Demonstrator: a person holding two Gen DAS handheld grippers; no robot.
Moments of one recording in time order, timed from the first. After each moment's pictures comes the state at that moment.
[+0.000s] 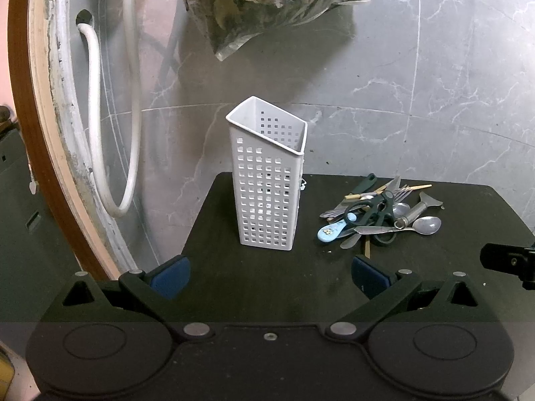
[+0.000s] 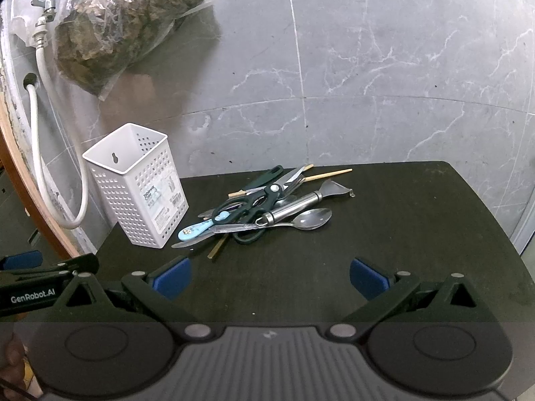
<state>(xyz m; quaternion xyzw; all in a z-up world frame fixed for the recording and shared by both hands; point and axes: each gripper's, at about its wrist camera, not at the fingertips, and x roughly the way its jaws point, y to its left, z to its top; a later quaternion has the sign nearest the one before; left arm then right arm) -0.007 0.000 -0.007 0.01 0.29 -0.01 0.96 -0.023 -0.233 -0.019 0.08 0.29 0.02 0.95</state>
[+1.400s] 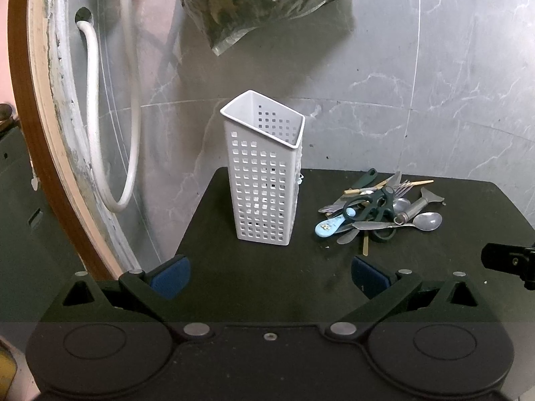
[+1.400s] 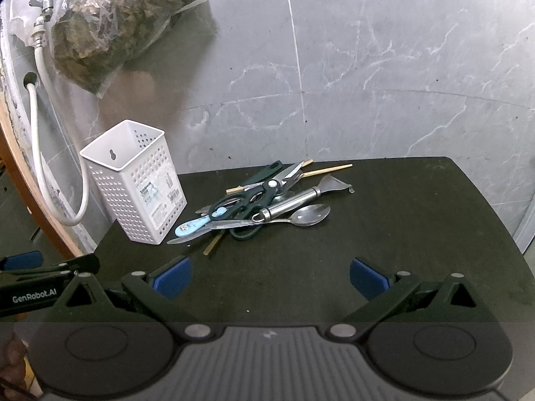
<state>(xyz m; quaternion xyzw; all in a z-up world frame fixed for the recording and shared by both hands) -0.005 -0.005 -0.008 0.01 0.30 -0.01 0.95 -0.018 -0.241 -0.023 0.08 0.29 0.03 0.95</state>
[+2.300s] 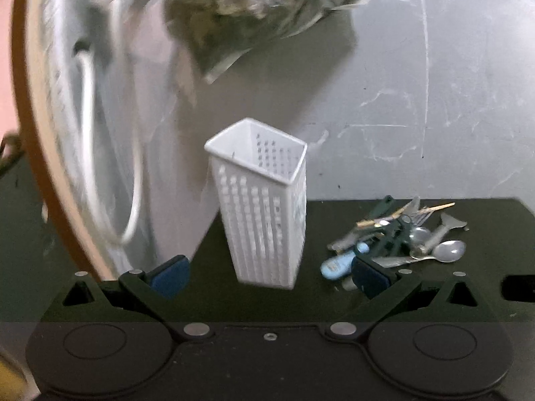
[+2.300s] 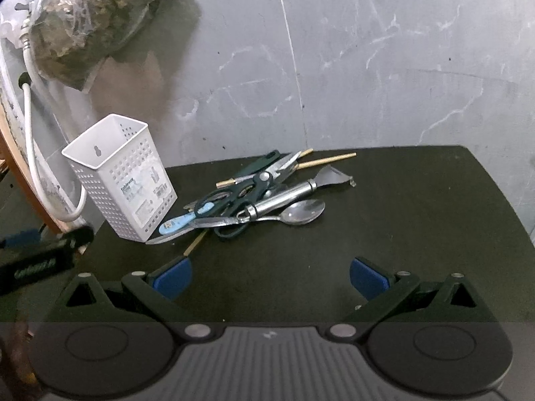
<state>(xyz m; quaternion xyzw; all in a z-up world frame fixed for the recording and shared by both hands) 0.035 -0.030 -0.014 0.06 0.25 0.03 0.97 0.020 -0.276 -0.042 0.10 0.32 0.06 0.94</state>
